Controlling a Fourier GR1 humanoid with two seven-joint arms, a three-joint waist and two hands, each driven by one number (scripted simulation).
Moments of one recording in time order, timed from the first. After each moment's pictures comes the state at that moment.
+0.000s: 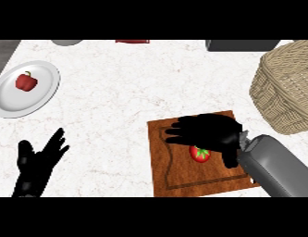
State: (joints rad) left arm 0.11 0.32 -0.13 -1.42 0.20 0.11 0.22; right arm -0.52 -0.42 0.60 -1.43 0.97 0.55 -0.50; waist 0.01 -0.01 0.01
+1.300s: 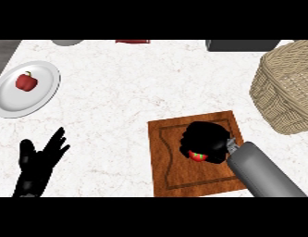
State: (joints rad) left arm 0.11 0.27 -0.08 -1.44 0.13 0.07 0.25; right arm -0.46 -0.29 0.57 -1.18 1.25 0.27 -0.66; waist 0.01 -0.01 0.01
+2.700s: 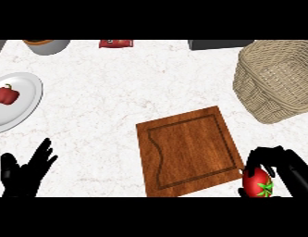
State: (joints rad) left arm 0.21 0.26 -0.01 -1.50 0.14 0.07 0.24; right arm 0.19 -0.23 0.02 -1.85 0.63 0.26 -0.35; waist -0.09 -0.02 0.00
